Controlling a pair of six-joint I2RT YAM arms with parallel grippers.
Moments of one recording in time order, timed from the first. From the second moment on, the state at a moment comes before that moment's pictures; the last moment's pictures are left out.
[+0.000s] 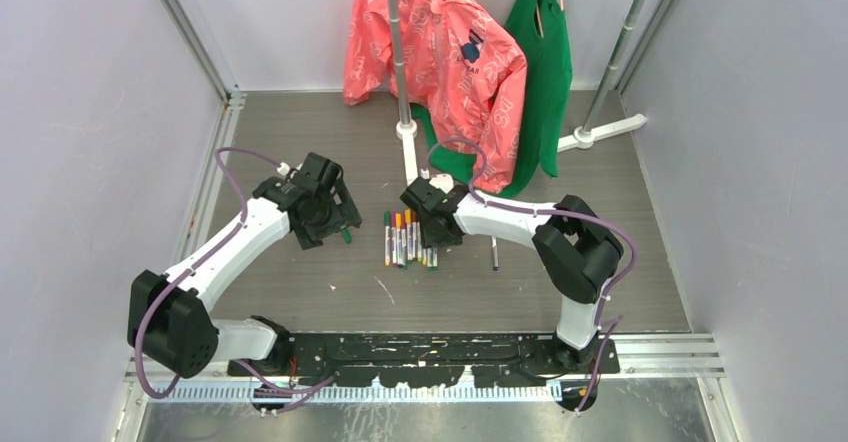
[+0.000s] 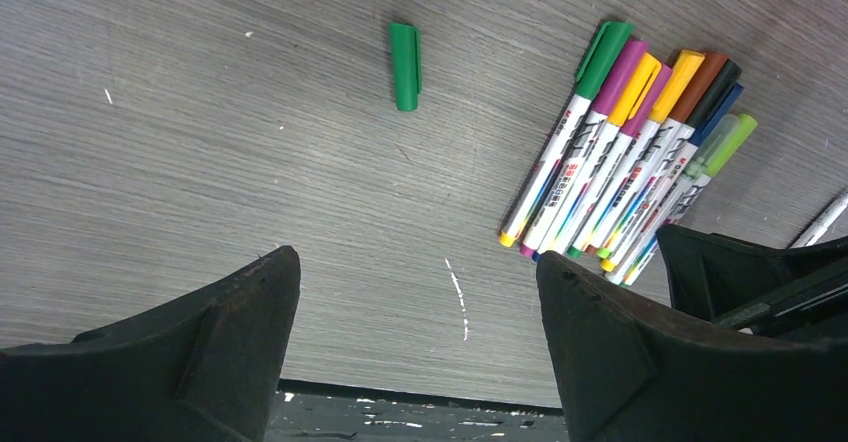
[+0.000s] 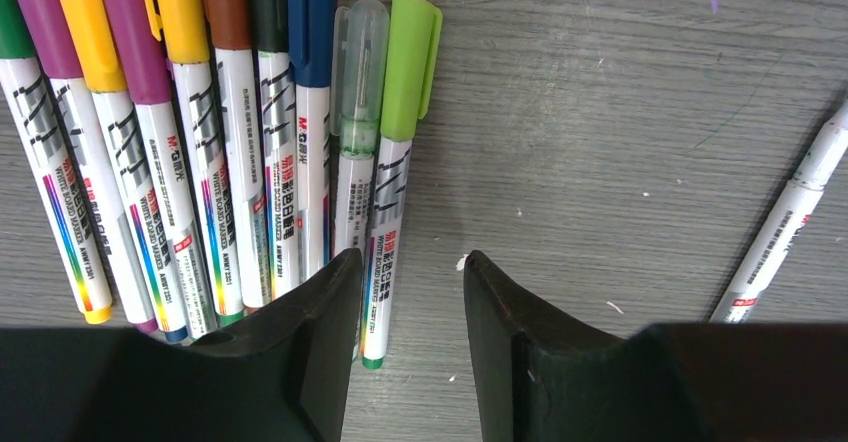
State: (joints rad) left arm -0.46 1.29 1.02 -0.87 -0.15 -0.88; right arm 0.86 1.82 1.20 -0.61 0.29 0.70
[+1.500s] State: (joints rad) left arm -0.47 1.34 0.94 -0.54 0.18 -0.96; right arm 0.93 1.48 1.04 -0.69 0.23 0.73
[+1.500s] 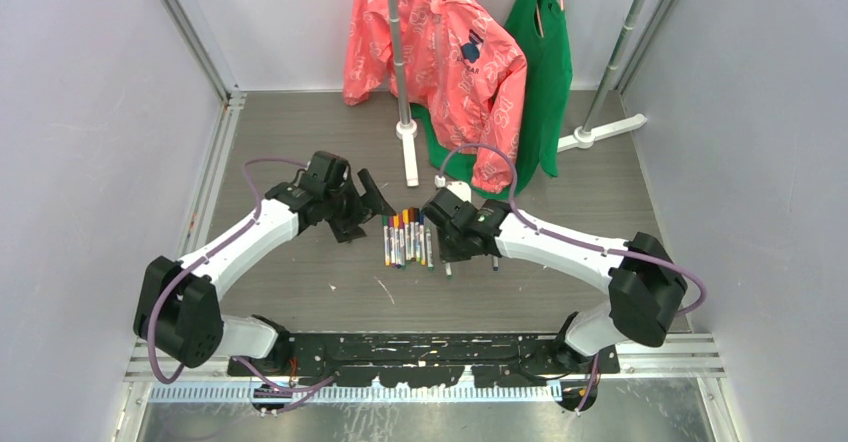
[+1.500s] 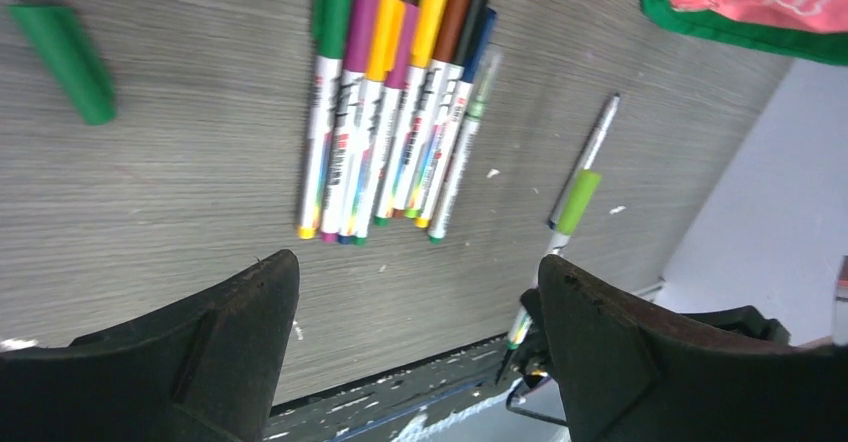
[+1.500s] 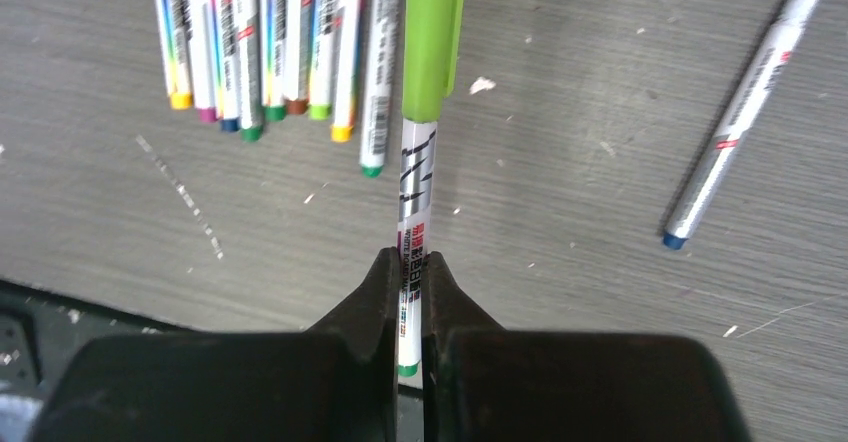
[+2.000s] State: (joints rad) left arm -0.58 1.44 0.95 -0.43 0.24 -1.03; right arm 0.97 1.46 1.06 -0.67 0.04 0.73
